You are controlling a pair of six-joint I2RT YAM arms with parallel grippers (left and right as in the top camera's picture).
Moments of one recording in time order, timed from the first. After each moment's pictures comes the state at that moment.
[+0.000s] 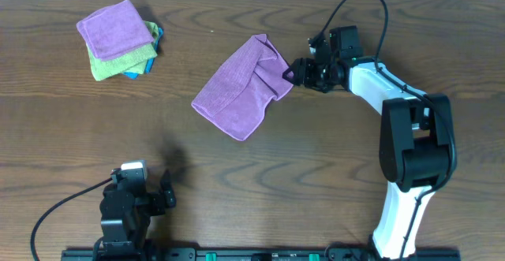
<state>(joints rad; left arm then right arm) 0.01 0.01 0.17 -0.78 0.00 -0.10 0.16 2.13 1.38 -0.31 -0.57 0.36</state>
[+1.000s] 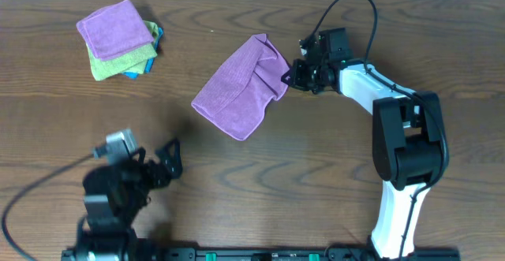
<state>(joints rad) 0.01 0.48 0.47 -0.53 0.26 -0.50 0.20 2.16 1.38 -0.27 -0.57 0.42</state>
